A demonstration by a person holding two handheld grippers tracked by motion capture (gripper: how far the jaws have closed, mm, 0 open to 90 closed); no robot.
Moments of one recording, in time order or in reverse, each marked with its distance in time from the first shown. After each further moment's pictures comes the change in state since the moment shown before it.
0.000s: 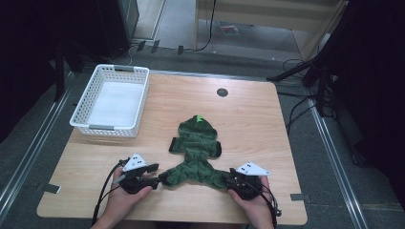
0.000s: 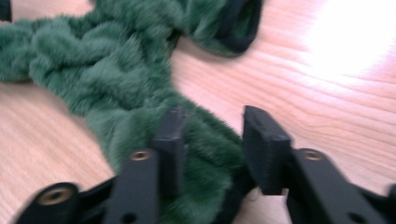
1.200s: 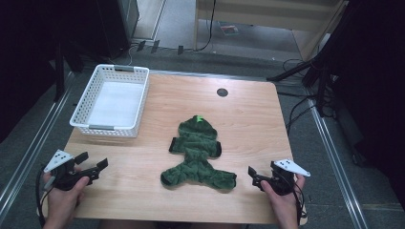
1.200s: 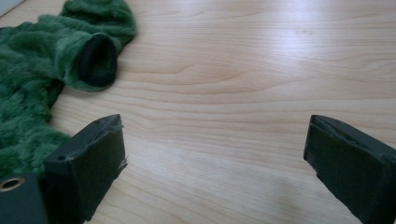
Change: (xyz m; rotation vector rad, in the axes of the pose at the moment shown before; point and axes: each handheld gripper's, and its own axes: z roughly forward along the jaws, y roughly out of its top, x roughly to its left) left arm 0.111 -0.036 -0.115 -0.200 0.327 -0.192; right arm -0.077 -0.011 -0.040 -0.128 -0.152 0.205
